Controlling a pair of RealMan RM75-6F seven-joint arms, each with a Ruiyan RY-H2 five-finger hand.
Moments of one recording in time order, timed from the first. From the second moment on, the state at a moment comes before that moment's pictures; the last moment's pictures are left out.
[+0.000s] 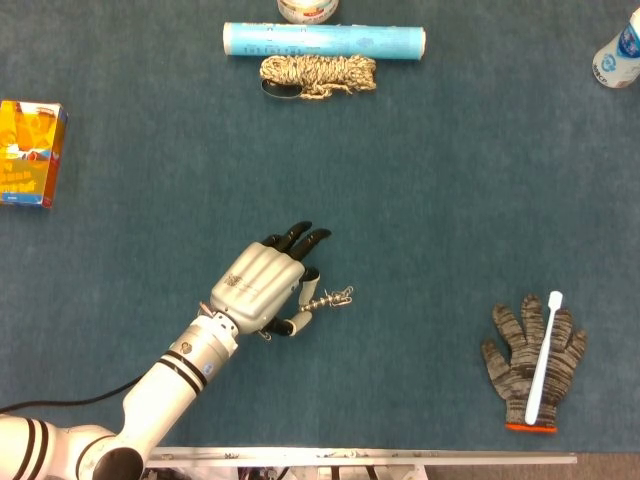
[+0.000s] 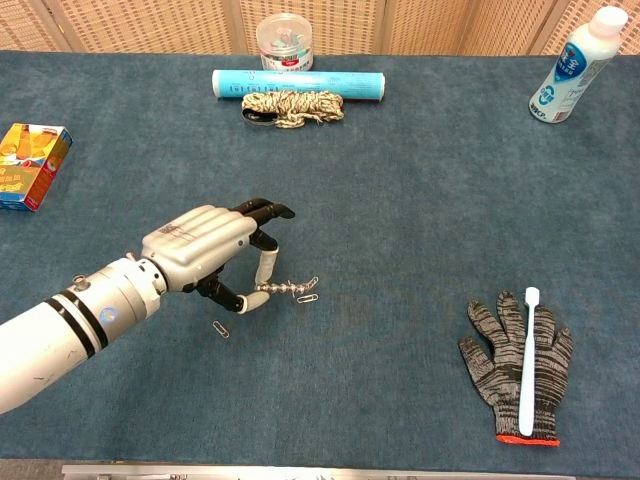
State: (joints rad) left arm -0.64 -1.59 0.06 -1.86 1.13 1.09 0.54; right arm 0.01 -1.27 0.09 -1.47 -1.46 1.49 0.29
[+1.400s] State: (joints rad) left arm -0.60 -1.59 0.06 -1.85 1.15 1.08 0.57; right arm 0.02 -1.28 0.09 -1.47 -1.45 1.48 0.29
